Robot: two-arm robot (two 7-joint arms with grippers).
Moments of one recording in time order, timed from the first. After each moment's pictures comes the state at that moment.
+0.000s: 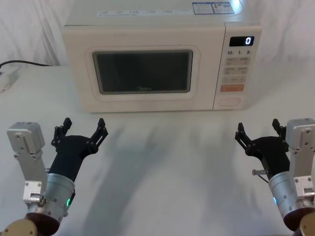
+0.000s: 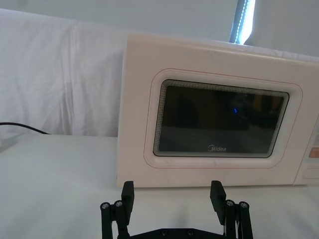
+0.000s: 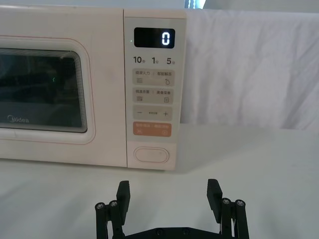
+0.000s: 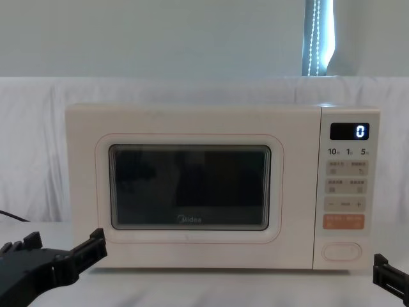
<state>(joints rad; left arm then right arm) 0.03 0.12 0.08 -1.58 -0.24 -0.11 -0.14 -0.05 -0.01 -0.08 -1.57 -0.05 -0.10 0.00</state>
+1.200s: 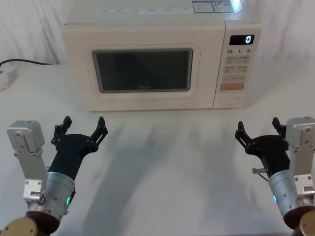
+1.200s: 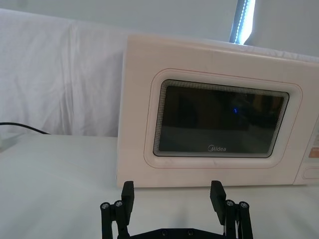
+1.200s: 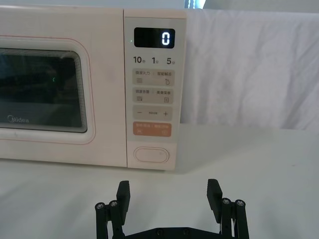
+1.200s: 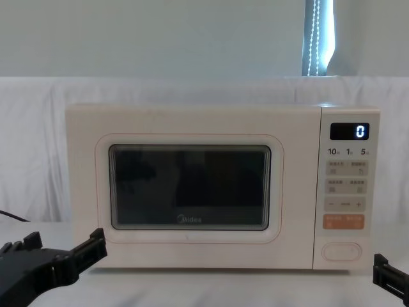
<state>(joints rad) 0.03 0.12 0.08 -1.58 -0.24 -0.11 -0.14 -0.05 -0.01 -0.08 -1.57 -0.05 -0.10 0.00</state>
